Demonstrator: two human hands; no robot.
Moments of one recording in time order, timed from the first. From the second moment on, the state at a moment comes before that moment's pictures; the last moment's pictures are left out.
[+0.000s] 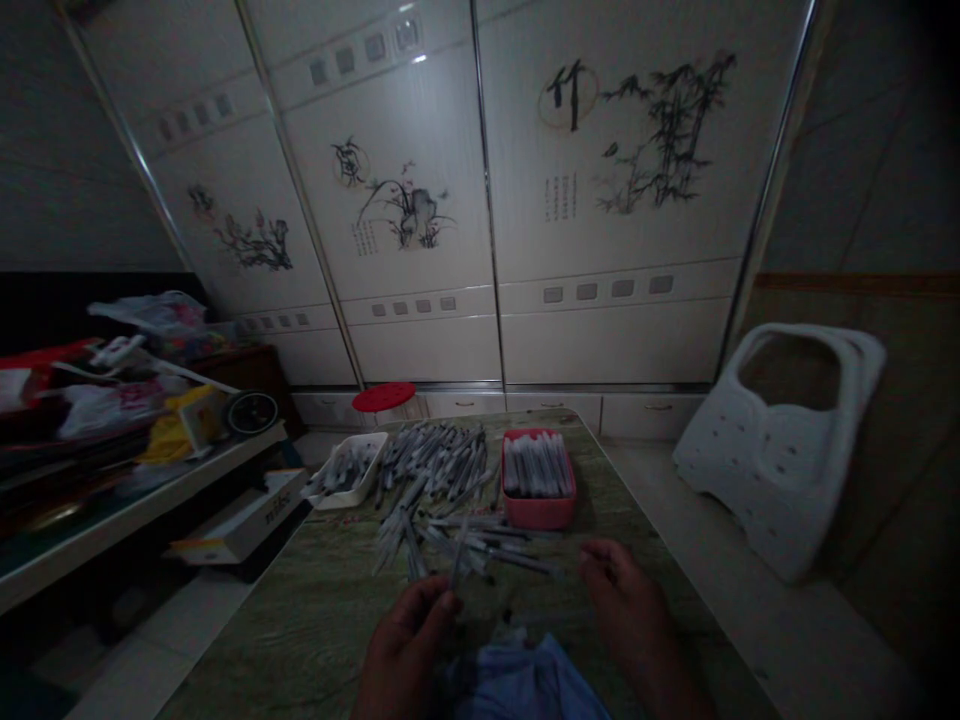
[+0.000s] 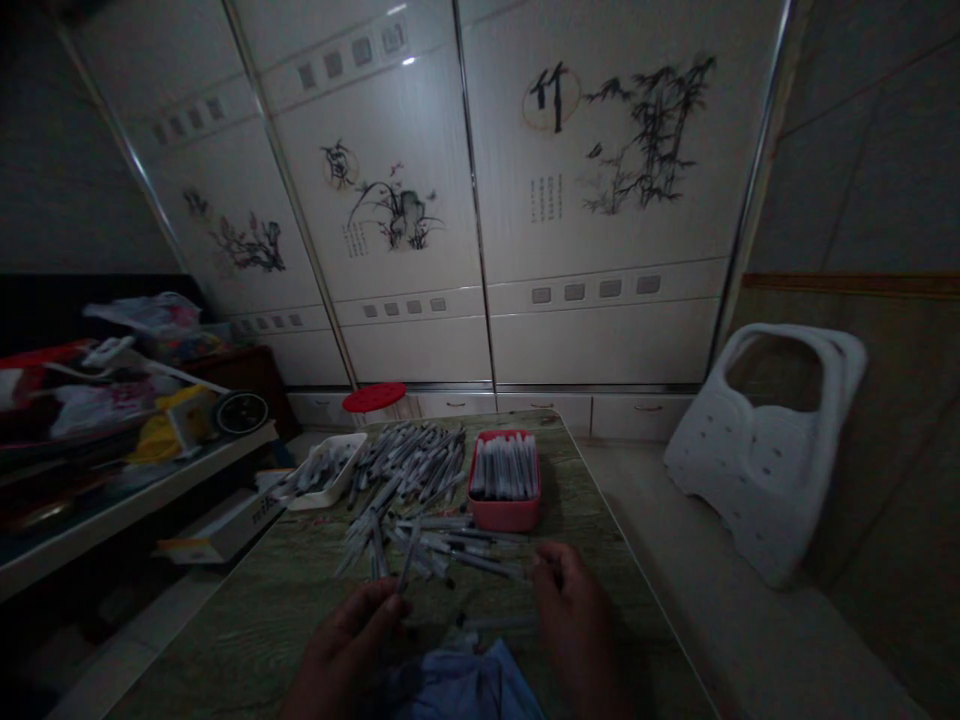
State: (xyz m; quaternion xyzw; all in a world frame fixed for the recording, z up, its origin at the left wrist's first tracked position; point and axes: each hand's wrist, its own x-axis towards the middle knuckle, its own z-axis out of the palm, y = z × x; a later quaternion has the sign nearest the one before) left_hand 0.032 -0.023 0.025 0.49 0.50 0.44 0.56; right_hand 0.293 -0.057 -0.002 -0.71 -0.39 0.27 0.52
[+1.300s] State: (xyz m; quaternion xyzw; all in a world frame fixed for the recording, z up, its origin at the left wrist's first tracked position) left_hand -0.002 0.002 0.007 0.46 0.49 0.48 0.57; right_hand 0.217 -0.038 0.011 -0.70 -0.67 0.18 0.19
